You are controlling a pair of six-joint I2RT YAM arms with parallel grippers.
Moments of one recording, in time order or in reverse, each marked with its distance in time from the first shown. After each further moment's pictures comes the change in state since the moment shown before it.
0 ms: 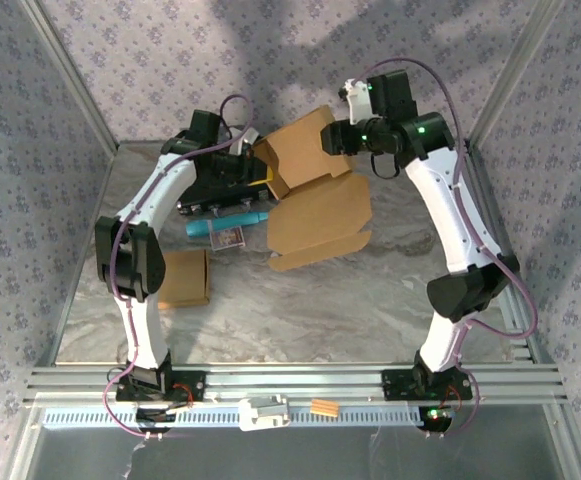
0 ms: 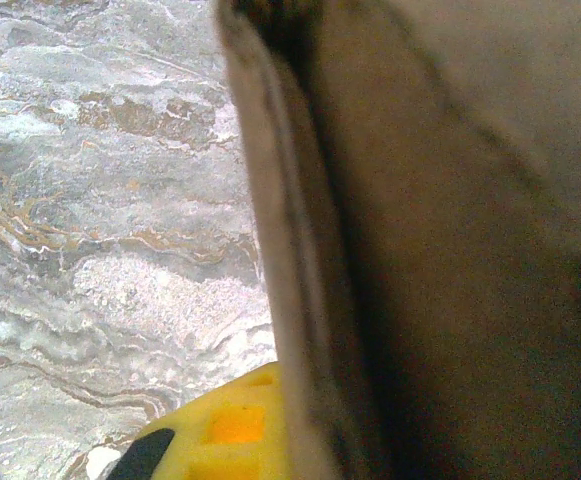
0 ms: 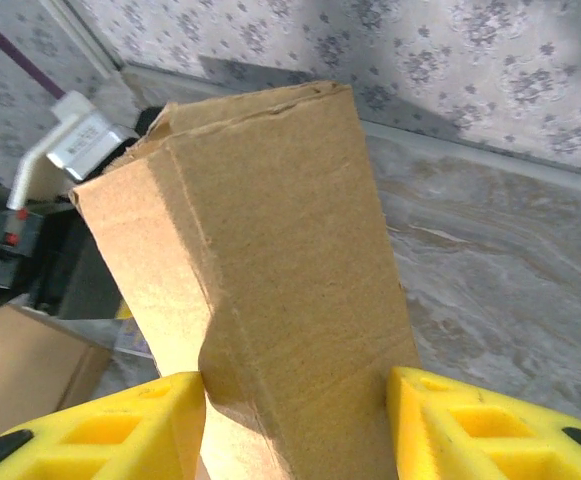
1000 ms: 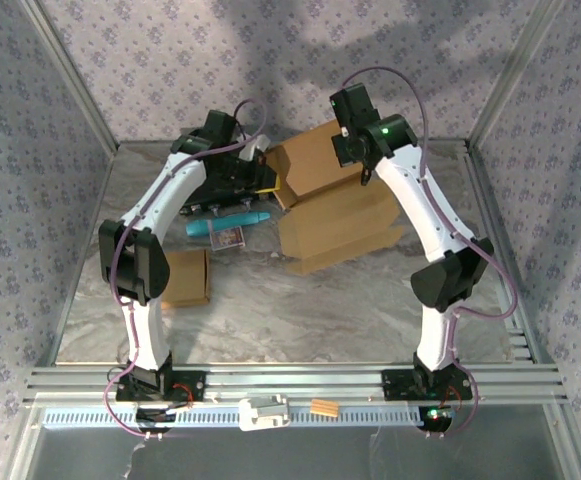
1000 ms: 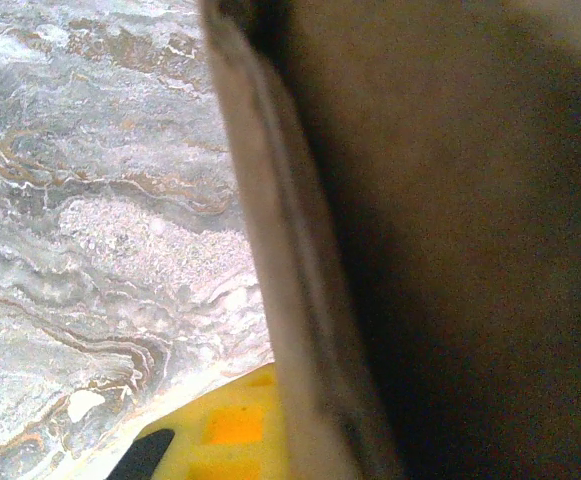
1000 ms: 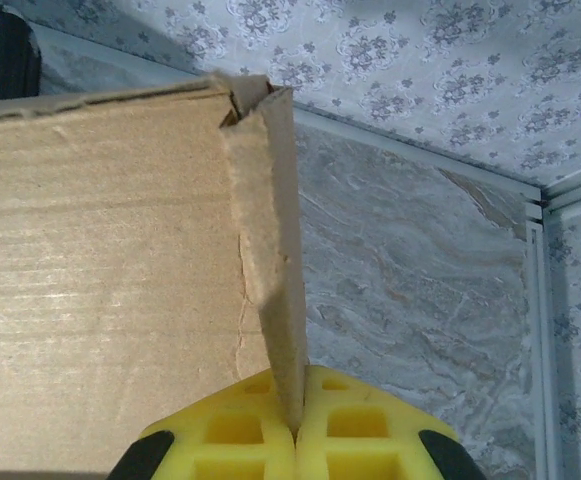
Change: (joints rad) left arm -0.077 -0.010 0.061 -0.156 -0.121 -0.008; right arm 0.081 0.121 0.030 -0.098 0.621 -0.047
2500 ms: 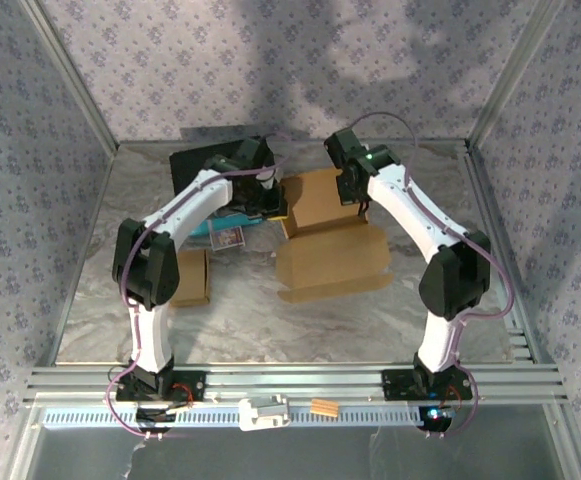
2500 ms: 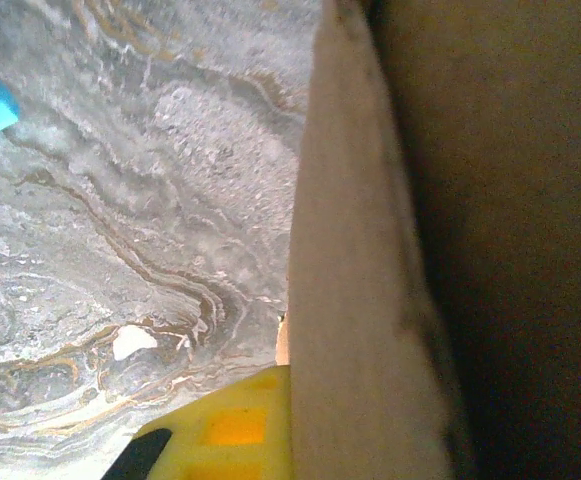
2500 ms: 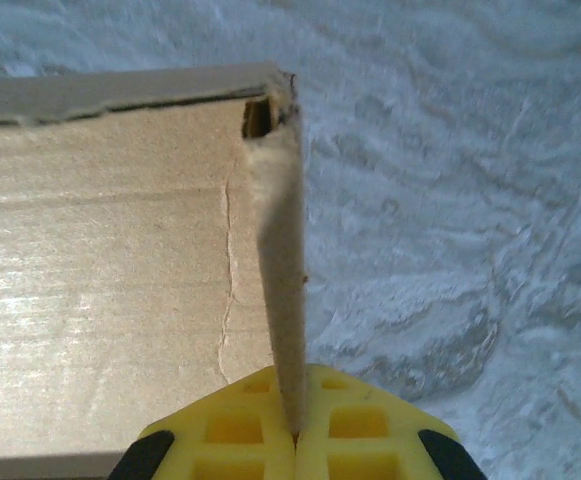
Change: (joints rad) left arm -0.156 0.001 -0.185 0.062 -0.350 -0.204; right arm 0.003 -0.095 -0.478 0.061 0.000 0.273
